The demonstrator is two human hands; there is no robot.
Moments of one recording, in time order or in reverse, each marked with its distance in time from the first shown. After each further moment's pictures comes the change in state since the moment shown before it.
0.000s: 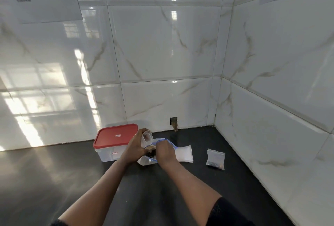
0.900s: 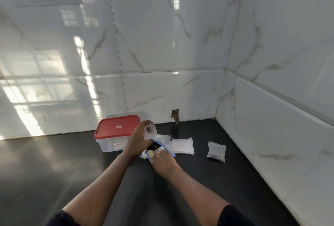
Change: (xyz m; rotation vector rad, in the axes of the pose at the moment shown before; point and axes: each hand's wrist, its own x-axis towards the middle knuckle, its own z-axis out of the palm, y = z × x) left_hand -0.003 -0.005 0.007 0.062 0.090 0.038; right_hand -0.037 0.018 0.036 -0.698 0.072 -0.572
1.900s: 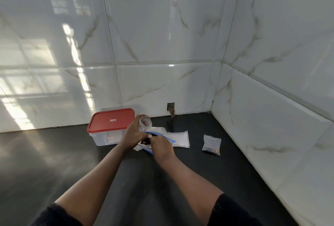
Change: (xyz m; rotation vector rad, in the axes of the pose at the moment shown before) left_hand 0.007 -0.007 0.006 -0.168 -0.071 -0.104; right_hand 0.010 0.010 -0.028 0.388 -0.124 0.370
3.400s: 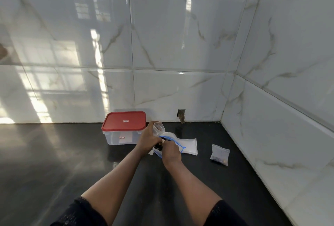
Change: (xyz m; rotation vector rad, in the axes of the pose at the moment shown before) left_hand -0.009 0.007 0.014 -0.074 0.044 -0.104; right_hand 0.002 -0.009 0.005 0.298 -0.042 0.279
